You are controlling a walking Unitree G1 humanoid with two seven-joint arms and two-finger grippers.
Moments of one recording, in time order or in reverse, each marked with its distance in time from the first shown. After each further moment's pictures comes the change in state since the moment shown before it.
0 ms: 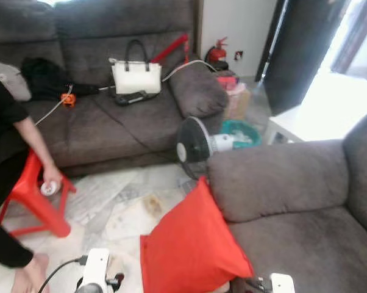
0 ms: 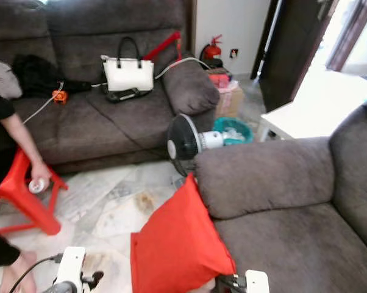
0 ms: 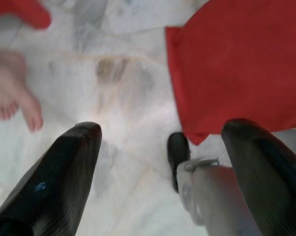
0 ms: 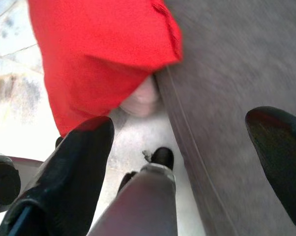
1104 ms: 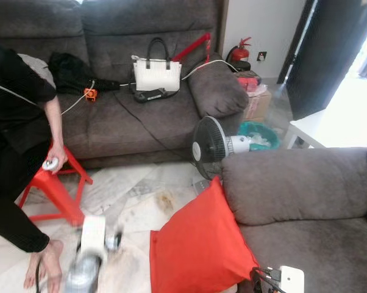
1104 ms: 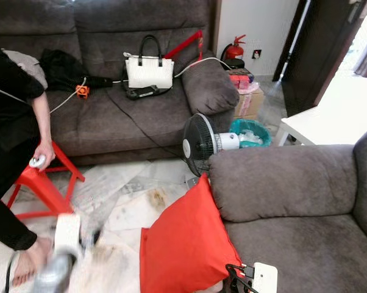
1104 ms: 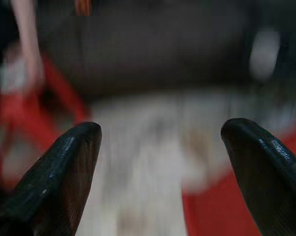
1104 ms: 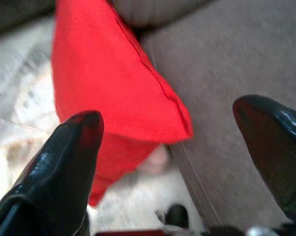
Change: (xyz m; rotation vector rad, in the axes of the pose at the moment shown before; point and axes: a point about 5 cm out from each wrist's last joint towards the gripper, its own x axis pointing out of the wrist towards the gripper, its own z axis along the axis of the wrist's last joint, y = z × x) left arm -0.017 0.007 0.130 0.008 -0.722 0.039; right arm -0.004 0.006 0.026 0.112 -0.322 -0.008
